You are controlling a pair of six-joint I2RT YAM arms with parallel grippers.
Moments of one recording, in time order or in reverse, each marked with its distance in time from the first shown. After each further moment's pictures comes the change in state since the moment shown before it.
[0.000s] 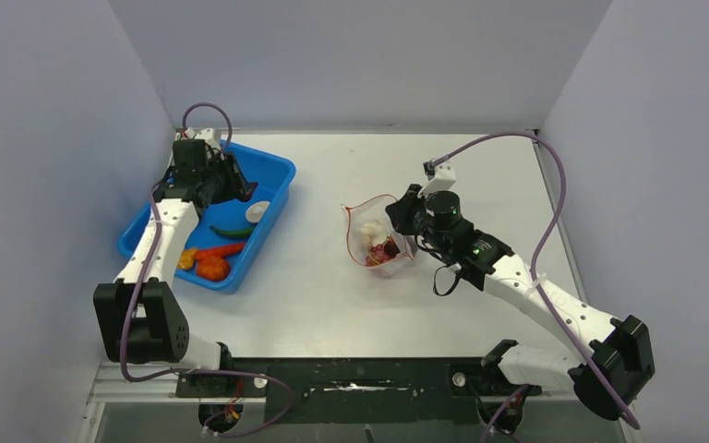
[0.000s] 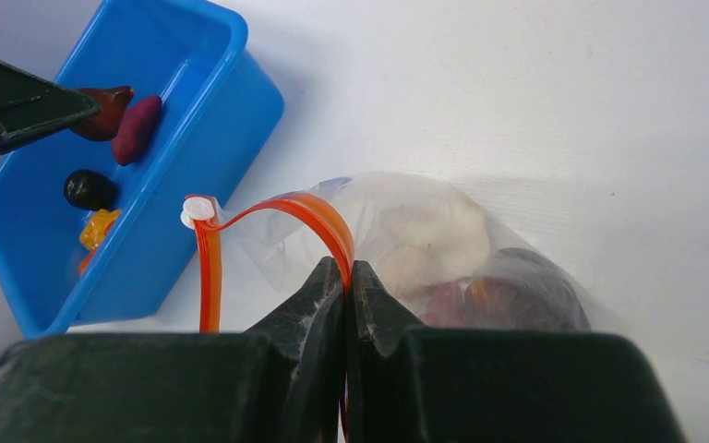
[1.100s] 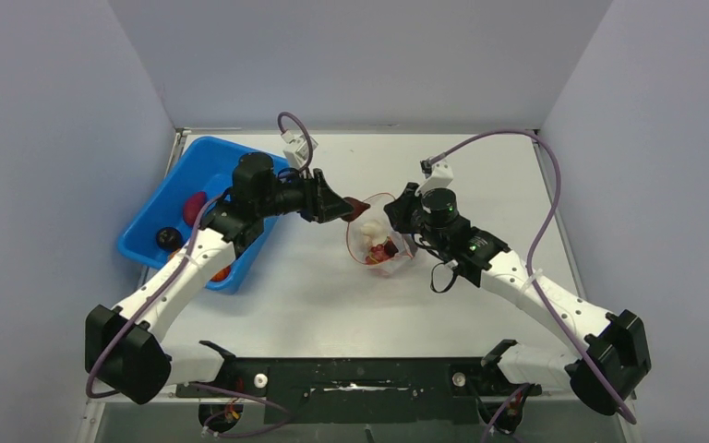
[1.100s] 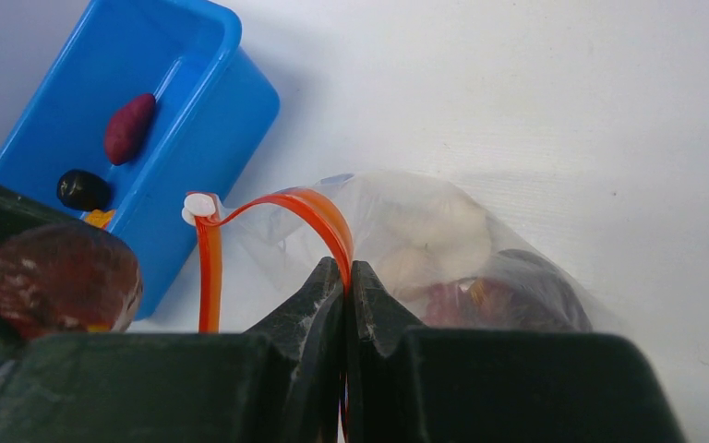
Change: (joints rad) left arm -0.486 -0.192 -0.124 0.353 0.494 -0.212; right arm -0.006 0.028 0.014 -0.005 -0.001 0.002
